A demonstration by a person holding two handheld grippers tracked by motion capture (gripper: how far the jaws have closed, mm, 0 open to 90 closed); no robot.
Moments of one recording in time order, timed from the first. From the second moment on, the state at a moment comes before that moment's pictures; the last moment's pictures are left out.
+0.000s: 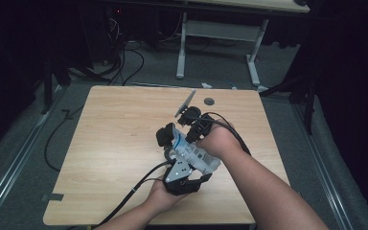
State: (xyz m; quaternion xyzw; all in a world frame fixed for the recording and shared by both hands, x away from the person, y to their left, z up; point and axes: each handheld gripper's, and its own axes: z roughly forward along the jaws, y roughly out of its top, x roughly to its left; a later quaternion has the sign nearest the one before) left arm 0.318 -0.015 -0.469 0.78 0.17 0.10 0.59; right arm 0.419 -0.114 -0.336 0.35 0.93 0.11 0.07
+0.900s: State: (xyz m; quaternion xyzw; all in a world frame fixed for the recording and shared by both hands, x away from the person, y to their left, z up) left arm 0.310 -0.007 -0.480 0.79 0.16 0.11 0.58; right arm 0.410 -0.118 -0.337 0.35 0.93 0.12 0.06
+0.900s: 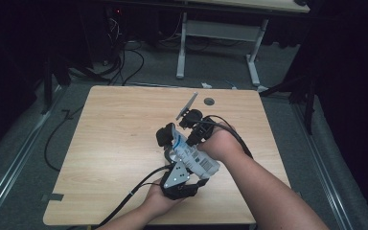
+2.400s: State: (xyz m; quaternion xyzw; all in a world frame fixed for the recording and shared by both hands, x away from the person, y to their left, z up) left arm 0.310 0.002 -0.515 0.82 0.16 0.09 0.54; right arm 0.386 -0.144 -0.343 0.37 0.92 0.12 0.04
